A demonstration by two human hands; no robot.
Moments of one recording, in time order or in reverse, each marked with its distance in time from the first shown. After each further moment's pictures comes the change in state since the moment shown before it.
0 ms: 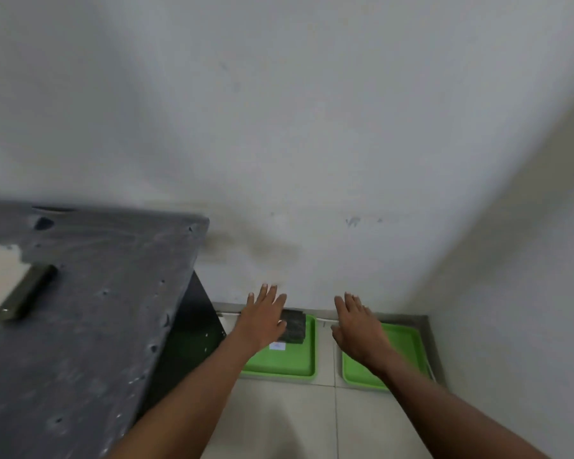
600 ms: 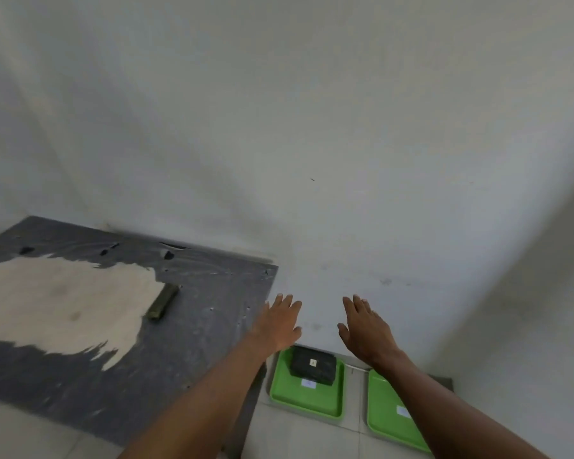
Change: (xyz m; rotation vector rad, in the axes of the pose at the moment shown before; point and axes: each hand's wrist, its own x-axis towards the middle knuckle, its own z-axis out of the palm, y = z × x) left_hand -0.180 -0.022 -0.204 -0.029 0.086 -0.106; right_hand -0.090 -0.165 -0.209 -0.001 0.105 -0.108
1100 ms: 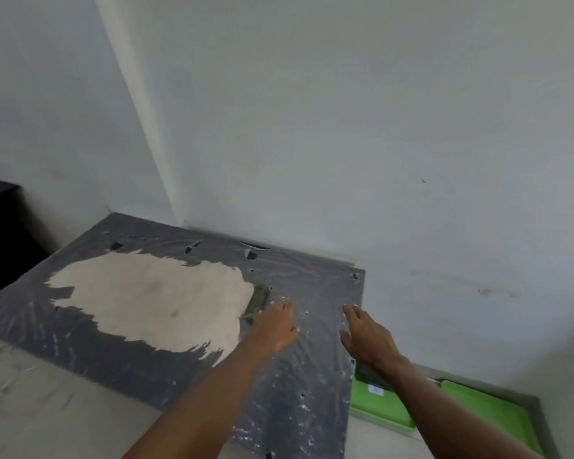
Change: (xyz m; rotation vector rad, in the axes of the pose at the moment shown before) left_hand -0.089 -0.269 -0.020 -0.080 -0.044 -0.200; right_hand 0.061 -0.261 0.071 0.069 -0.055 -0.083
